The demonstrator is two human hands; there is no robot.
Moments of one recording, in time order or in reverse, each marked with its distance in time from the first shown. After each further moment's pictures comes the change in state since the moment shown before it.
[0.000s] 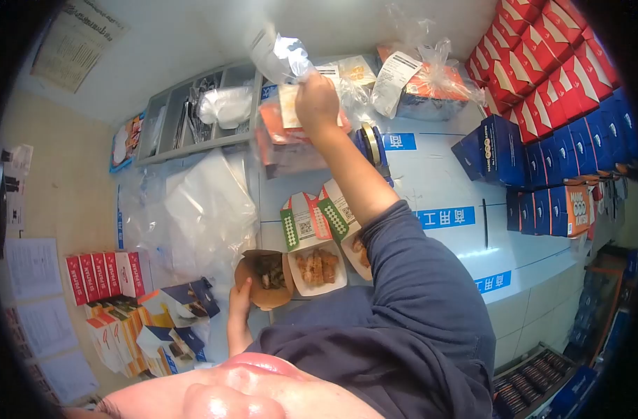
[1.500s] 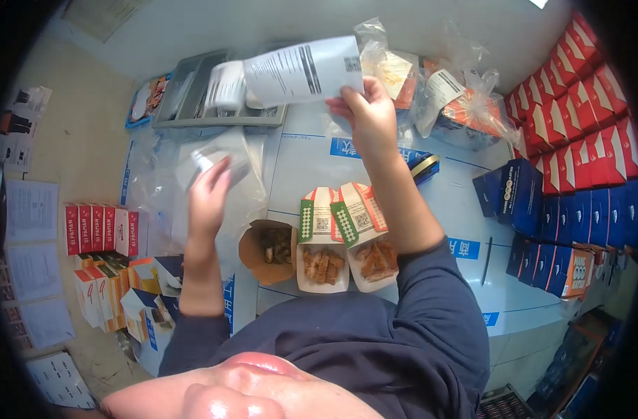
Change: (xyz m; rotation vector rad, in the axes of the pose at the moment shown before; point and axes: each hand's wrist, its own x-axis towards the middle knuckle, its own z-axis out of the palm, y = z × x) left_hand 0.054 0.229 0.024 0.202 0.181 0.720; right_hand 0.002 -0.030 -0.065 1.256 -0.355 0.611
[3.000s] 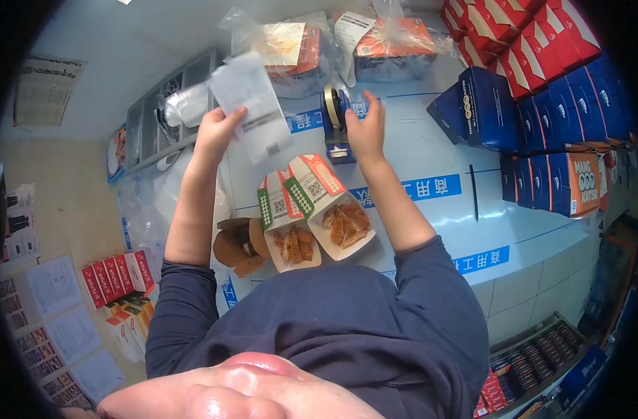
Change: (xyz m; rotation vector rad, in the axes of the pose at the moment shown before) left_hand 0.094 0.044 0.153 -0.419 -0.509 -0.154; right_hand -0.075 0.029 -0.172 -0.766 0.495 -0.293
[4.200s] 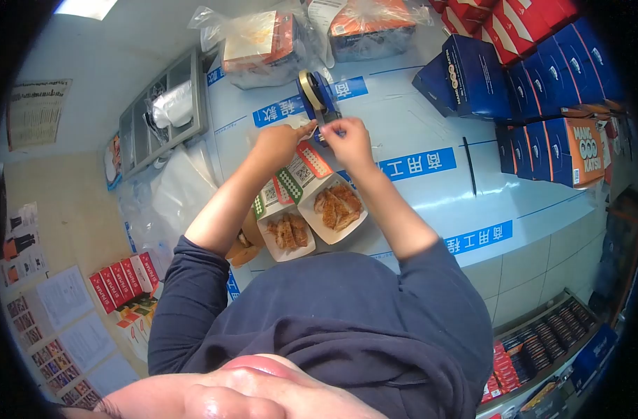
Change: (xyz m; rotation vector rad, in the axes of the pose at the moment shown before) left_hand -0.023 -0.051 0.113 1.537 -0.619 0.173; right_hand -0.053 0.017 -0.025 -0.041 -0.191 0.291
